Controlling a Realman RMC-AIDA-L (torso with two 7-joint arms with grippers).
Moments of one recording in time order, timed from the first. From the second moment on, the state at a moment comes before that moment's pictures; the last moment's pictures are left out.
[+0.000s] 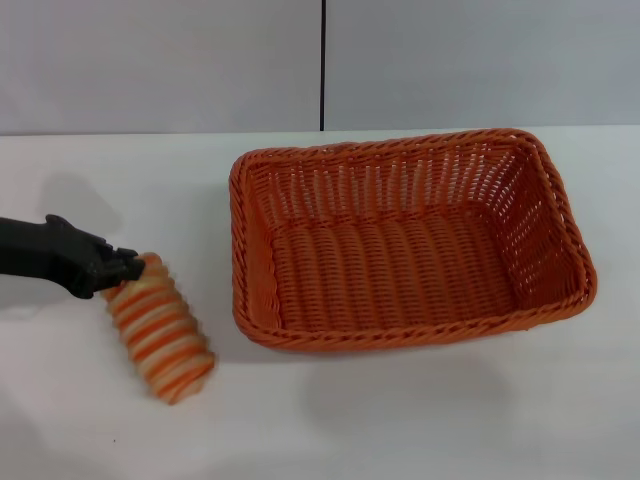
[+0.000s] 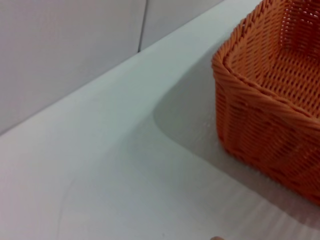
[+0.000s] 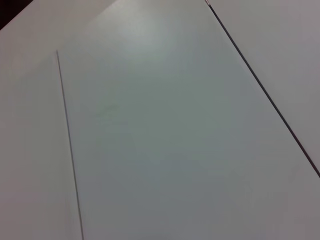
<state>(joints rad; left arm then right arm) -0.48 -2.06 0.75 1.03 2.44 1.57 -1.77 0.12 2.07 -0.72 -0.45 -0.82 -1.86 1.05</state>
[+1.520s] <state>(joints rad) -0.68 -2.06 0.84 1.47 2.19 1.73 -2.13 0.11 2.07 -0.66 -0.47 -0.81 -1.94 1.06</state>
